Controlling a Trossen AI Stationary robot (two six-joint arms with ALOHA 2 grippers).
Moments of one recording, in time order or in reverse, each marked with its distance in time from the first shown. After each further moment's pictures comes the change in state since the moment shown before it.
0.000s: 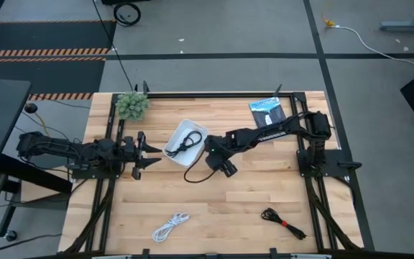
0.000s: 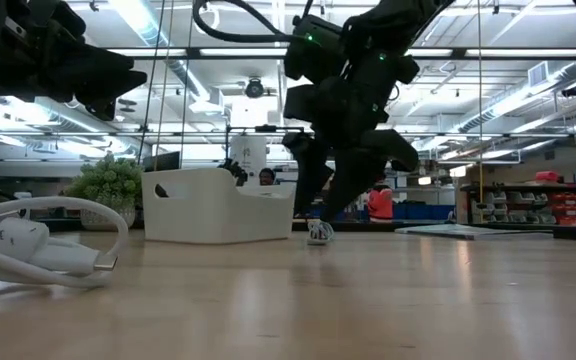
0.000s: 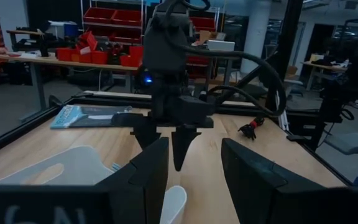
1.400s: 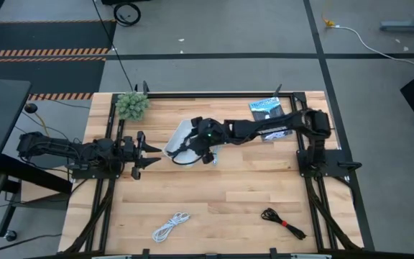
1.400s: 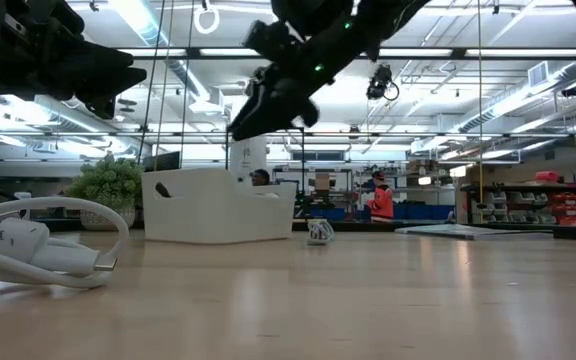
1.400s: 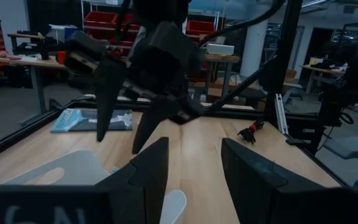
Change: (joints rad) left arm 0.000 -0.013 0.000 0.004 0.000 0.000; right arm -0.041 -0.023 0.140 0.288 0.157 0.004
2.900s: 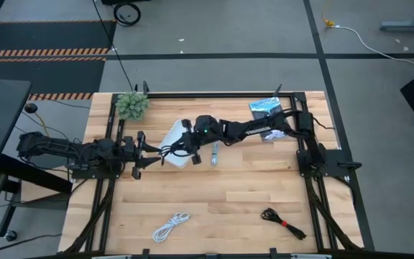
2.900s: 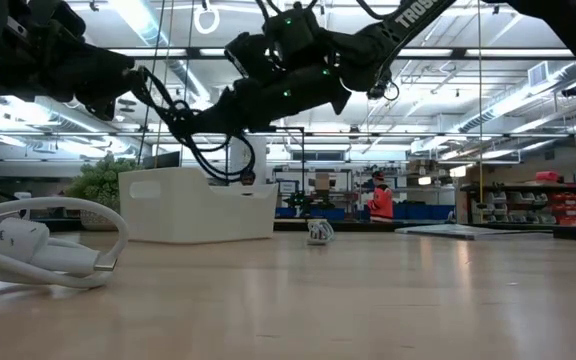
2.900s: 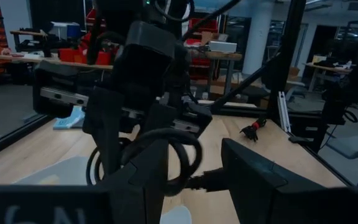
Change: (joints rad) left arm 0.000 0.000 0.000 -0.004 -0.005 -0.001; right arm -0.083 0.185 0.000 0.484 -0.355 0.202
